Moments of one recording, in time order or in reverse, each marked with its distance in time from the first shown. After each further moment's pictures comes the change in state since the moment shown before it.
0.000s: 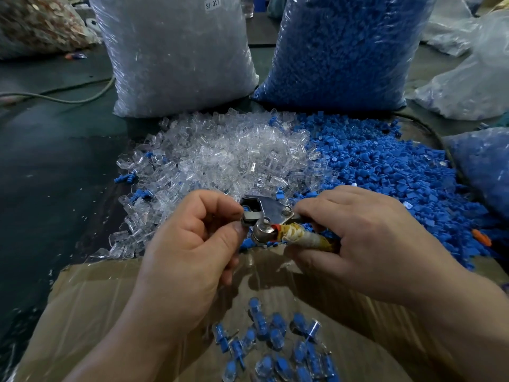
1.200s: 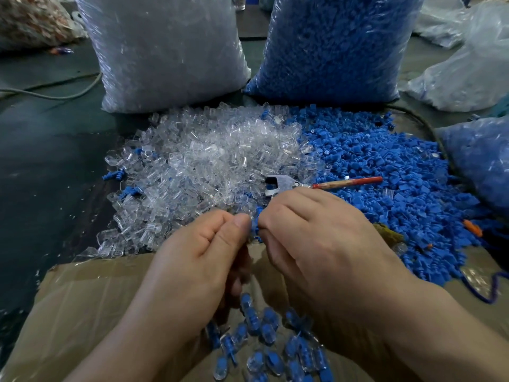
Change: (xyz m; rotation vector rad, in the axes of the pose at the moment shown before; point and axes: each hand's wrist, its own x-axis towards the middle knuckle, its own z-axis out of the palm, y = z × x) left_hand -0.008 0.009 0.008 0.246 -0.087 -0.131; right_hand 0.008 -0.031 0.015 0.060 0.136 -0.132
